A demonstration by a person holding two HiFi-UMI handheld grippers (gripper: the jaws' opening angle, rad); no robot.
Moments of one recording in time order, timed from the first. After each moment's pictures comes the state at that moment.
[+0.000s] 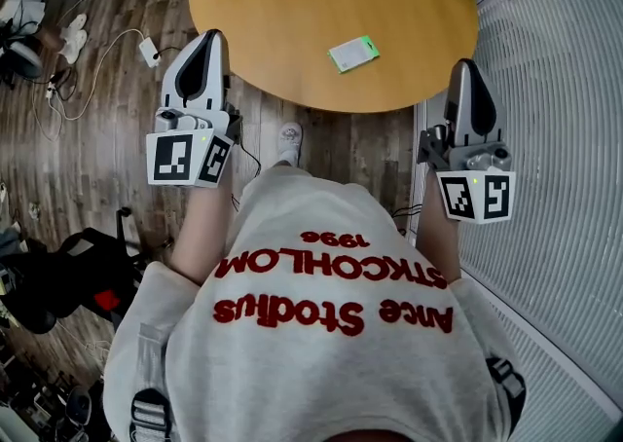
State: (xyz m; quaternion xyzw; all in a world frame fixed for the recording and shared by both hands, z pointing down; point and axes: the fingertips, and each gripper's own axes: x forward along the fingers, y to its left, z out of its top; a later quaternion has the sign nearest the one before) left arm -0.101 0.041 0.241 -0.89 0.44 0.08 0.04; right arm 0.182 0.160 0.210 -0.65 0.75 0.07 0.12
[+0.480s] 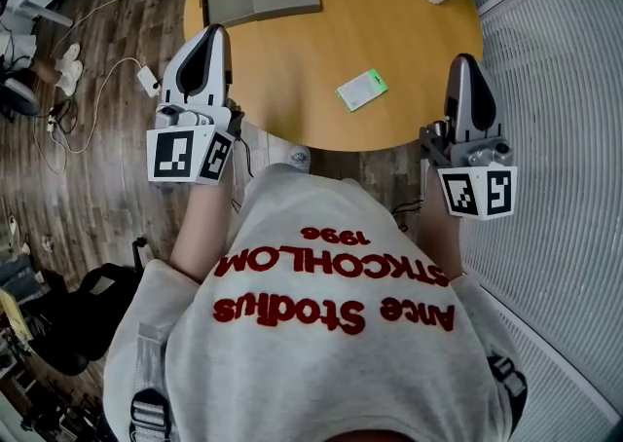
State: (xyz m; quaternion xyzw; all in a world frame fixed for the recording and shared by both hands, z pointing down) left arm -0.085 -0.071 0.226 -0.91 0.40 0.08 0.05; right arm 0.182 0.064 0.201 -0.66 0.73 0.07 0.14
